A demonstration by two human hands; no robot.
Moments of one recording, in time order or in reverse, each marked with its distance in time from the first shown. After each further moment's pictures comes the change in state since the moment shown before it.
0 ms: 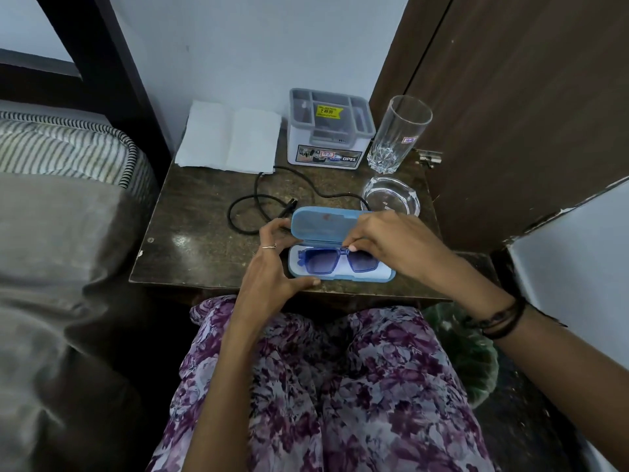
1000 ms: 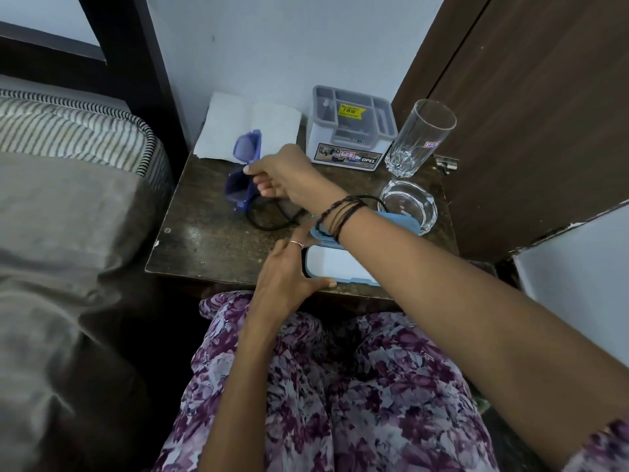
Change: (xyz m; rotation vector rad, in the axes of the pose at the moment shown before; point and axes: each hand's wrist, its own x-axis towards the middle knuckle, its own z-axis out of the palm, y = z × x) left_hand 0.003 0.001 0.001 0.128 -0.034 -0.088; right_hand 0.157 -0.105 0.012 1.192 -0.034 0.462
